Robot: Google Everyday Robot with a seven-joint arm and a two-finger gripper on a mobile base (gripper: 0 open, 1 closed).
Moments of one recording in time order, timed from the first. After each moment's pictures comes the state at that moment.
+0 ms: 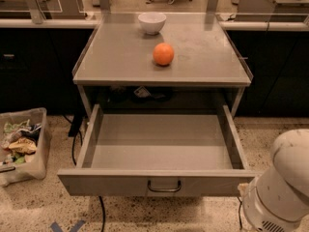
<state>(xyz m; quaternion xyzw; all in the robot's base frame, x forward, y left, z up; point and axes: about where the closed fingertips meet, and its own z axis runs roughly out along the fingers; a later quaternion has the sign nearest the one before) 0.283 -0.197 0.718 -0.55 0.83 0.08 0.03</state>
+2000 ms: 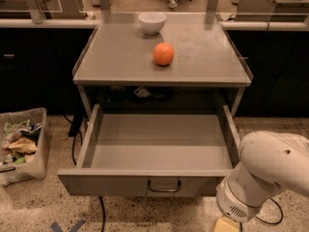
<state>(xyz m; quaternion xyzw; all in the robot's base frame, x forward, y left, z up) 0.317 -0.160 0.657 -0.53 0.84 0.14 0.02</state>
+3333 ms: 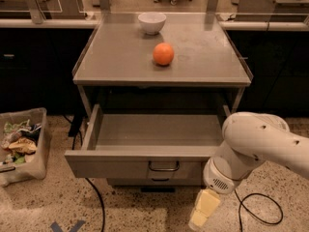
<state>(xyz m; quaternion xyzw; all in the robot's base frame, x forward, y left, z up) 0.380 -0.142 0.650 -0.51 0.85 0.14 0.04</state>
